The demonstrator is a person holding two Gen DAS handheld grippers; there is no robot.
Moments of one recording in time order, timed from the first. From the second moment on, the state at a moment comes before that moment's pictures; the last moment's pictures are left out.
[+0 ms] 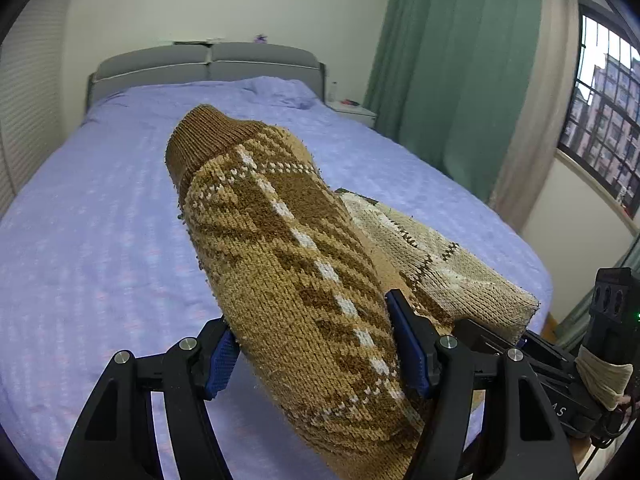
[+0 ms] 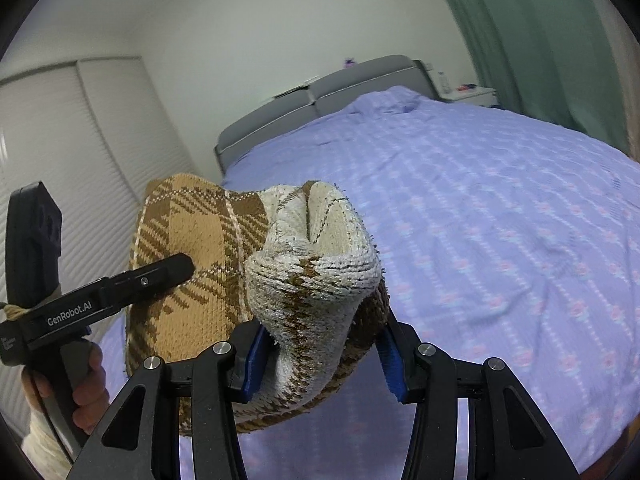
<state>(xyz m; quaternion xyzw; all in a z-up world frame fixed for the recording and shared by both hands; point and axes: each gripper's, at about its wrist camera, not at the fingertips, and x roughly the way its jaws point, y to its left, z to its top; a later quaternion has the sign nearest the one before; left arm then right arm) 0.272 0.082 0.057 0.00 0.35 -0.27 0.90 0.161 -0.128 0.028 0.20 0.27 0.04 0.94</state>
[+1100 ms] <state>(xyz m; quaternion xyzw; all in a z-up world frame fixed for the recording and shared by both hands) 0.406 0.347 -0.038 0.06 0.45 -0.14 0.88 0.317 0.174 -0.054 0.14 0.39 0.14 0.90</state>
